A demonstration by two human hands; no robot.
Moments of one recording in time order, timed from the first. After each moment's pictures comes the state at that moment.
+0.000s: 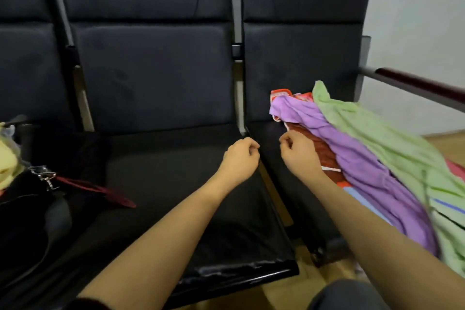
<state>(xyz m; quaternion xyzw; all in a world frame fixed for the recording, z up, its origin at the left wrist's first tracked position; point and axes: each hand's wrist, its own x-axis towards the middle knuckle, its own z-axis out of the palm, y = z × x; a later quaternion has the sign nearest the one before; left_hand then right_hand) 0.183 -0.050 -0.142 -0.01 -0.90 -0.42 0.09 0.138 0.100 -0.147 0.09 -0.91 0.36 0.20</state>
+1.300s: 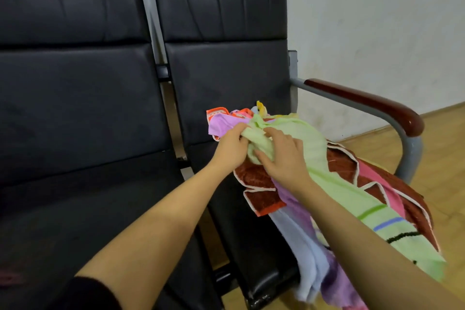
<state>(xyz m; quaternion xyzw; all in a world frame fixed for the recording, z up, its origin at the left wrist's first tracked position) 0.074 0.085 -0.105 -0.14 -0.87 -0.46 0.14 0.087 0.231 -0.137 0.15 -0.92 0.21 0.31</state>
